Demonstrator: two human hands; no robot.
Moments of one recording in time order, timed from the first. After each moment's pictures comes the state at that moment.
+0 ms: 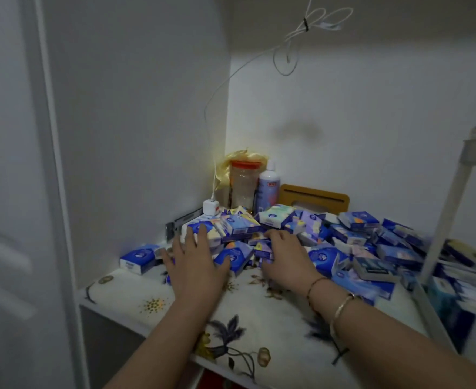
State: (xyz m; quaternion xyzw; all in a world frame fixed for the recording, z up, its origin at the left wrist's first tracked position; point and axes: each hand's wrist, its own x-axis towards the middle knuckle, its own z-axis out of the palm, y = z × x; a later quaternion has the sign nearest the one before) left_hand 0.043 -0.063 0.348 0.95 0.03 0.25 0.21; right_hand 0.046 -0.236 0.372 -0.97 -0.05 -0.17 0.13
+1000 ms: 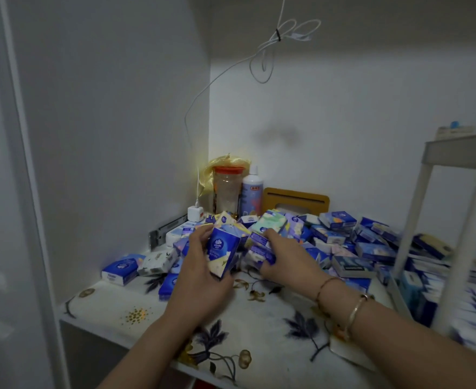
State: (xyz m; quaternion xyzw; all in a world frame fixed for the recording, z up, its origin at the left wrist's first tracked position) left_hand 0.015 -0.074 0.353 0.78 -0.21 0.24 0.53; right_hand 0.015 -0.260 0.395 -0.97 -0.08 -0.17 0.17
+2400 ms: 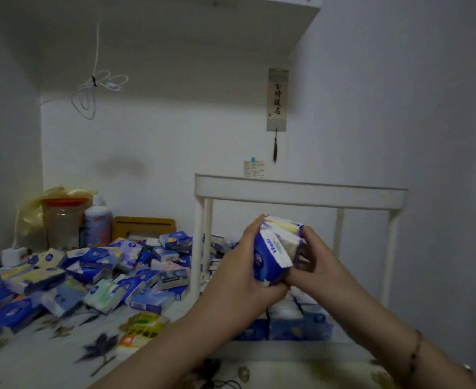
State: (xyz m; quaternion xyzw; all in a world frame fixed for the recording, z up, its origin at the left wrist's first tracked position) left_hand -0.194 -0.330 0.454 0.65 -0.54 0.09 0.52; right_hand -0.289 -0.444 0.469 -0.77 0.00 -0.32 0.55
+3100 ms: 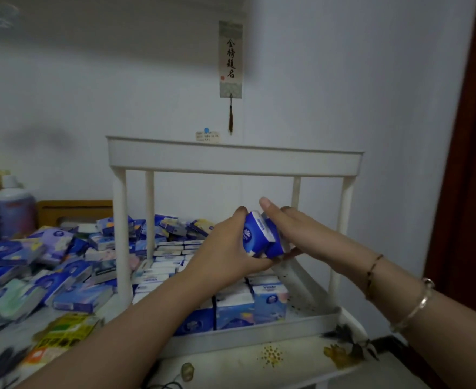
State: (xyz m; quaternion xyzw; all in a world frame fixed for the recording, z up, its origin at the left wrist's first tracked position) left_hand -0.161 -0.438 0.438 0.70 -0.57 0.11 0.42; right_hand -0.274 -0.541 0.479 -0.88 0.19 -0.20 0.37
